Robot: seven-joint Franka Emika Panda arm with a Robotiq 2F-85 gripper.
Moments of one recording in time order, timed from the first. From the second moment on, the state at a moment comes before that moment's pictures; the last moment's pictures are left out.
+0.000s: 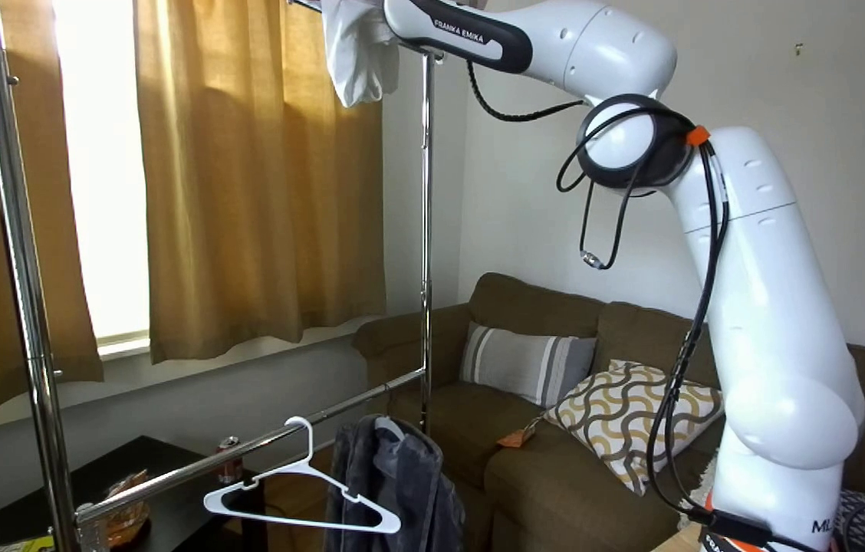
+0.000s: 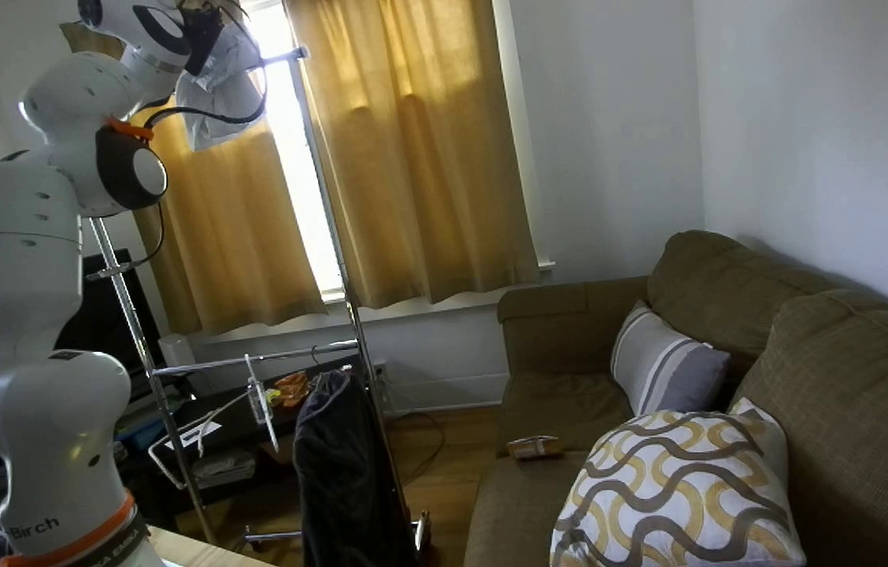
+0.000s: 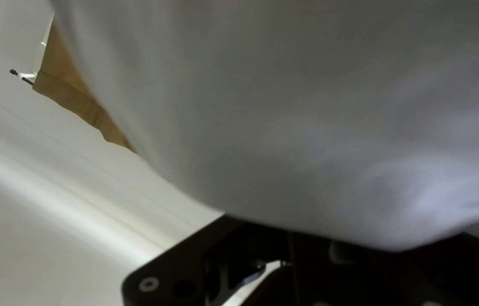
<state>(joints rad) 0.30 0.37 0.18 -0.65 -0.73 2.68 -0.03</state>
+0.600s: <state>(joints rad) 0.30 0.38 0.17 -0.65 -0.73 2.68 -0.01</state>
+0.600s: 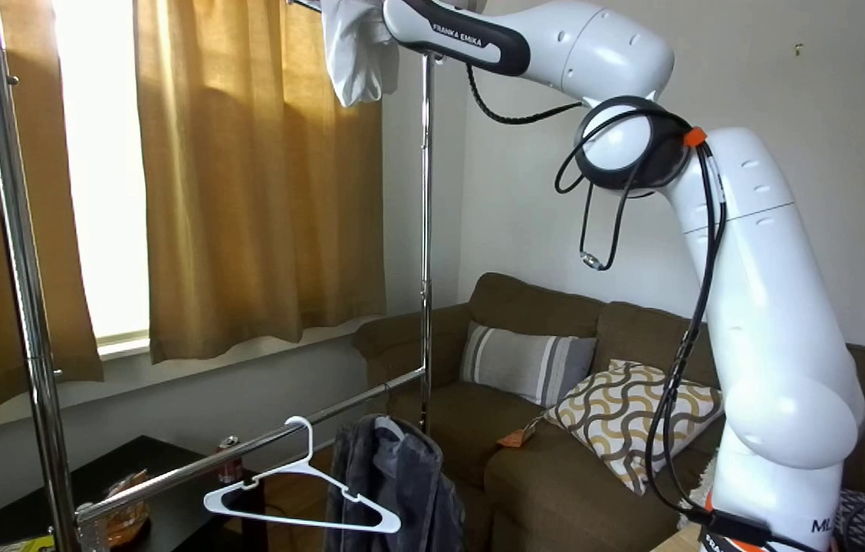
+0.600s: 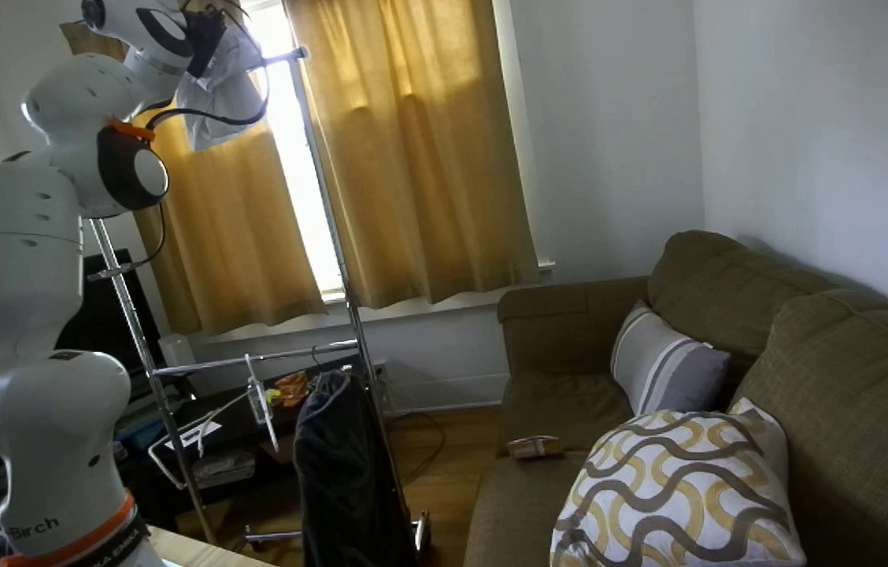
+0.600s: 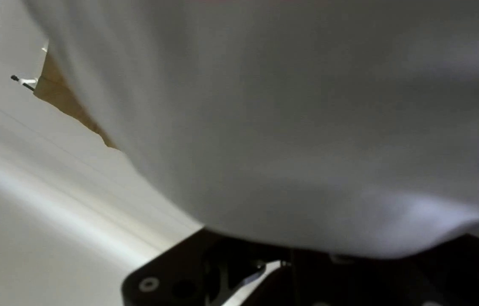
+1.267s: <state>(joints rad) 0.31 0.43 0.12 -0.62 -0.73 2.66 0.15</state>
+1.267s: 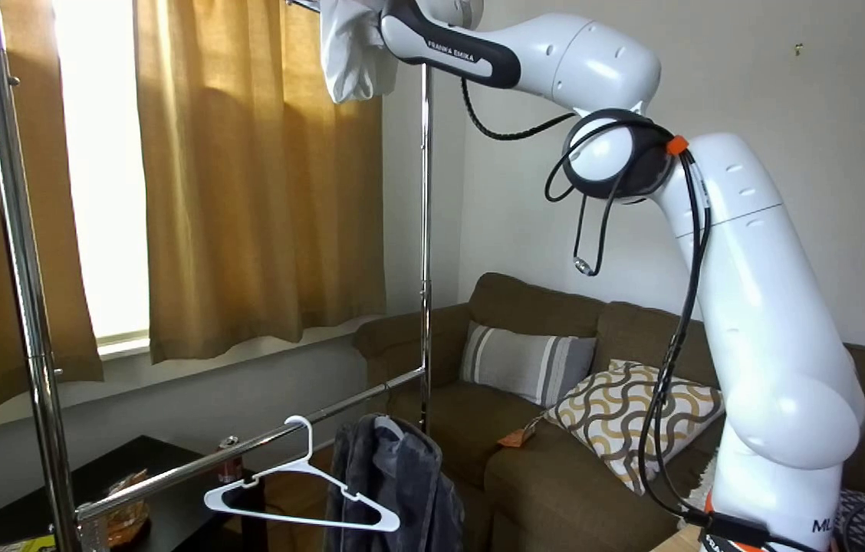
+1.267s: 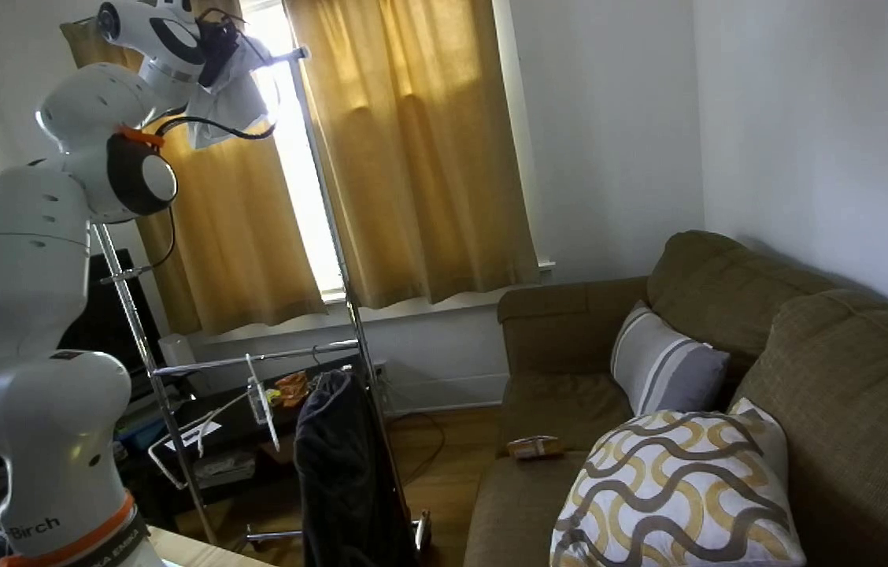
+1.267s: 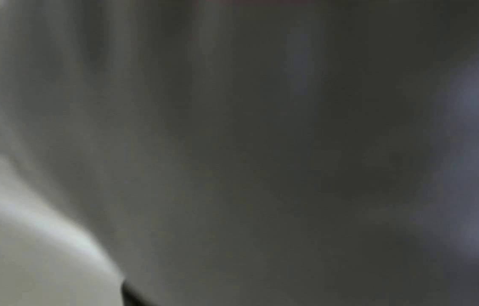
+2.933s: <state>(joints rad) 0.33 0.44 0.10 -0.54 -0.73 2.51 0.36</state>
